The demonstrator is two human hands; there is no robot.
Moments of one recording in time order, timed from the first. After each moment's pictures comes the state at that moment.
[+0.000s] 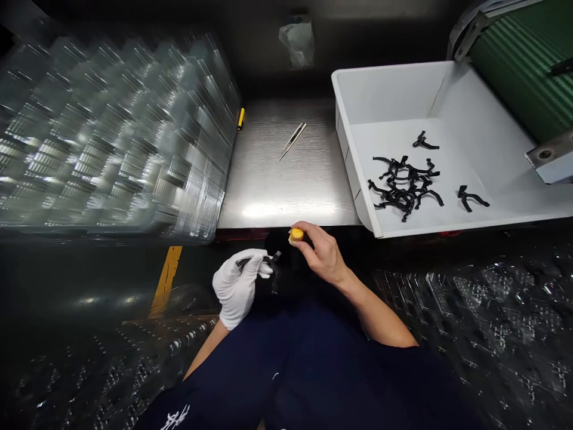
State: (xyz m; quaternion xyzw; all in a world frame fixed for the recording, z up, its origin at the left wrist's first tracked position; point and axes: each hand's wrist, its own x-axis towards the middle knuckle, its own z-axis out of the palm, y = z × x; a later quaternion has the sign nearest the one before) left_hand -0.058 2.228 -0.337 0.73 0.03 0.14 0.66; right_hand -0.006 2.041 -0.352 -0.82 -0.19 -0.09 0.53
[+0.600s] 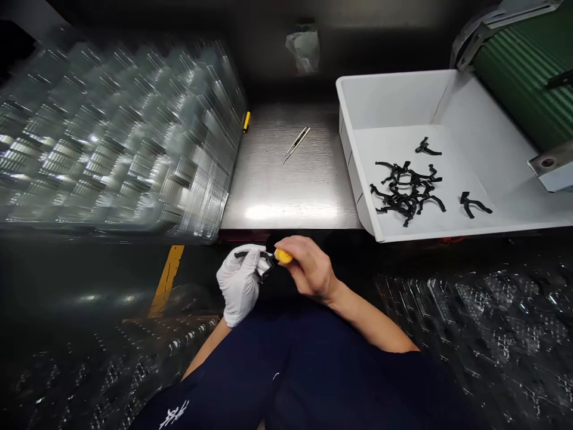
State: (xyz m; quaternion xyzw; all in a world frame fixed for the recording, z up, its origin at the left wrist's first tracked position) left_hand -0.050 2.220 -0.343 0.60 0.13 0.11 0.78; right_hand -0.019 2.061 -0.347 -0.78 -0.30 -0.22 0.51
